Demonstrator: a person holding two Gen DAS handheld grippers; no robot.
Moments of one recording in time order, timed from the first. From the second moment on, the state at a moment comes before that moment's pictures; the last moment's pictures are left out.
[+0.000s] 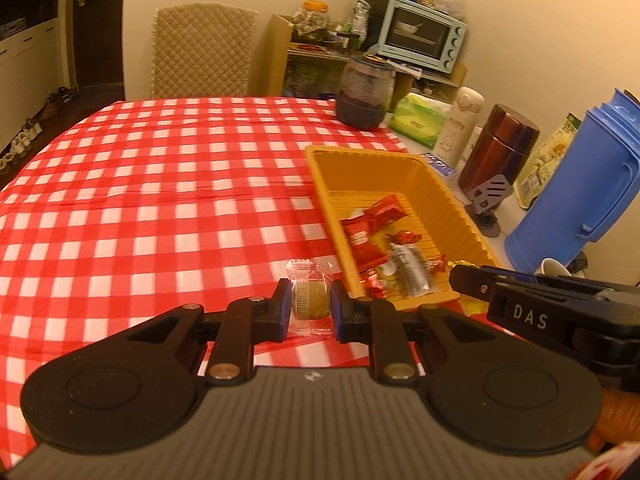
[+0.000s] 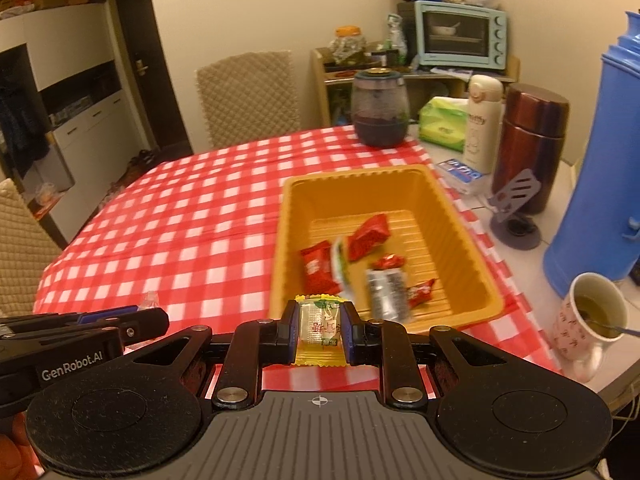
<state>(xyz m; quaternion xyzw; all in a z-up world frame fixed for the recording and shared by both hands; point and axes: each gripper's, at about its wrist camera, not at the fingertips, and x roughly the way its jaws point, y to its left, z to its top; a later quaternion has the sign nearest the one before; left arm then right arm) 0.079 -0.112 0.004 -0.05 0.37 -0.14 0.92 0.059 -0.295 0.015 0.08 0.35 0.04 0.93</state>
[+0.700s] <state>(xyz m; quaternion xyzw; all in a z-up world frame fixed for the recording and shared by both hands) 0.128 -0.178 -0.006 -0.04 0.38 -0.18 0.91 0.102 -0.357 0.003 0.08 0.36 0.01 0.93</state>
